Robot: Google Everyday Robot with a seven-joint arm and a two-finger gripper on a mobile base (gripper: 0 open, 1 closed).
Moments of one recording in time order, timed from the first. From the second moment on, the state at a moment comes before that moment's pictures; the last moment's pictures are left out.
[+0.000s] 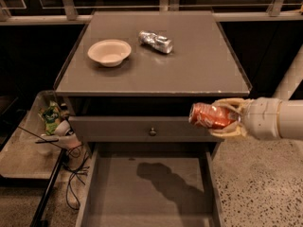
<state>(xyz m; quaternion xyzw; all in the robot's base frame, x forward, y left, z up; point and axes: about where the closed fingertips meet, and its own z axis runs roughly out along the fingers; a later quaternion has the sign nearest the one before) 0.486 -0.196 0.814 -0.61 0.63 0.05 0.47</state>
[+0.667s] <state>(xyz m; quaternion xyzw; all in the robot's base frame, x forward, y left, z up) 0.501 -0.216 0.872 -0.61 0.63 0.01 0.49</state>
